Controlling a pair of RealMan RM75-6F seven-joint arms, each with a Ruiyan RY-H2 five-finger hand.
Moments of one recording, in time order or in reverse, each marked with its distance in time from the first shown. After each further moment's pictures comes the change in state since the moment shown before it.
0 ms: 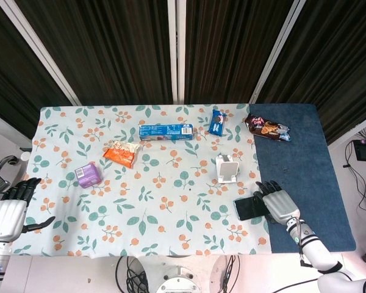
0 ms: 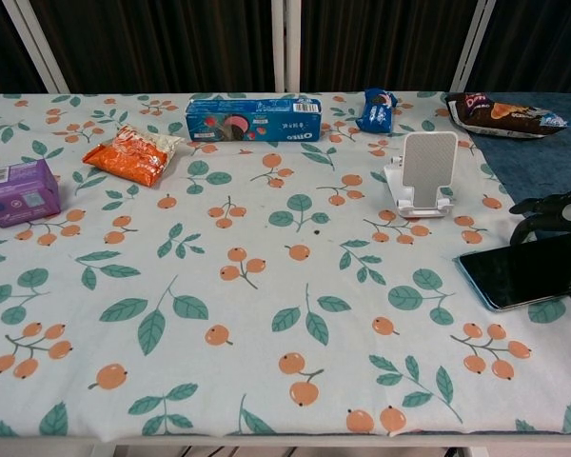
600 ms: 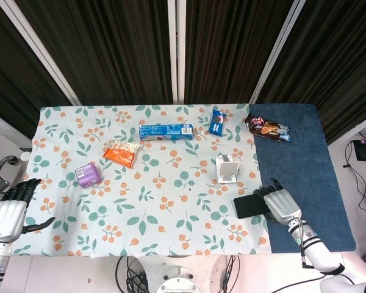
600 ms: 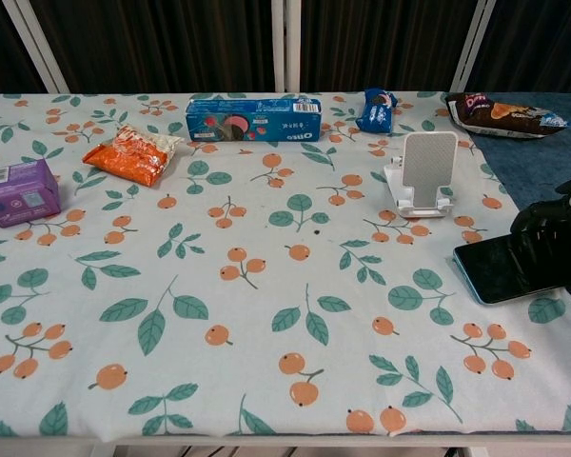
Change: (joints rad) left arm 0.002 0.003 0.002 -0.004 -0.003 -0.004 -0.003; right arm -0.024 -0.010 -0.007 0.034 -0.090 0.068 0.085
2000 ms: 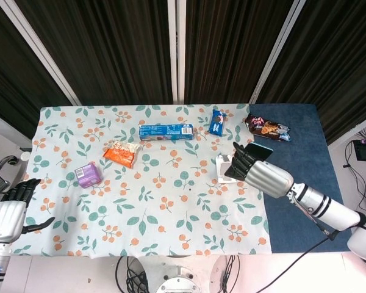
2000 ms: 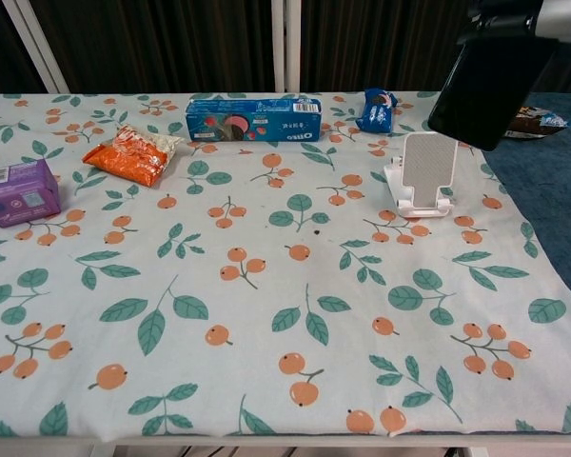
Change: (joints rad) left arm 0.006 -0.015 -0.001 0.018 0.001 0.009 -0.020; right arm 0.266 0.264 0.128 0.134 -0.702 0.125 -0.416
